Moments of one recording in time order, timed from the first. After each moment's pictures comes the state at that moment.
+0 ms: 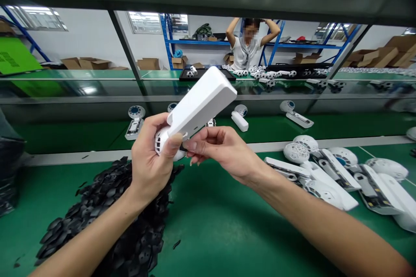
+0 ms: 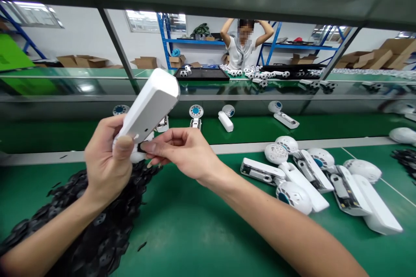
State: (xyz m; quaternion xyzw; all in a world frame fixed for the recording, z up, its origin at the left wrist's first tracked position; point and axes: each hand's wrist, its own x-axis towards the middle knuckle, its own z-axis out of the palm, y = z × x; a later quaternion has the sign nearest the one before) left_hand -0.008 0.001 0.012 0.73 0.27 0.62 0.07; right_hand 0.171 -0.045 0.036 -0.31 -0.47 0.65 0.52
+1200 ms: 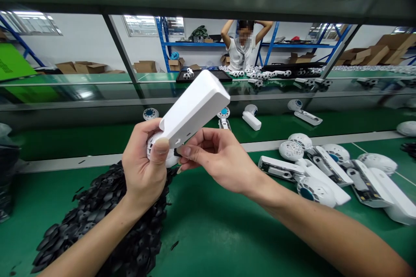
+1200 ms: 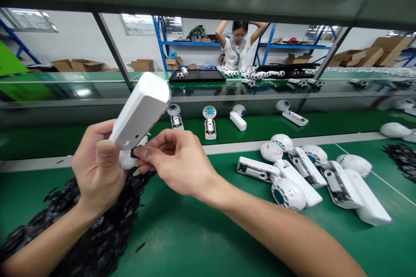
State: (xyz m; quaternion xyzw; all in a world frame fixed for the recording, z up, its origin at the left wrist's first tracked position) left_hand -0.007 -0.015 0.012 0.70 0.32 0.63 0.13; right_hand 0.165 -0.061 0.042 -0.36 -0.49 0.60 0.52
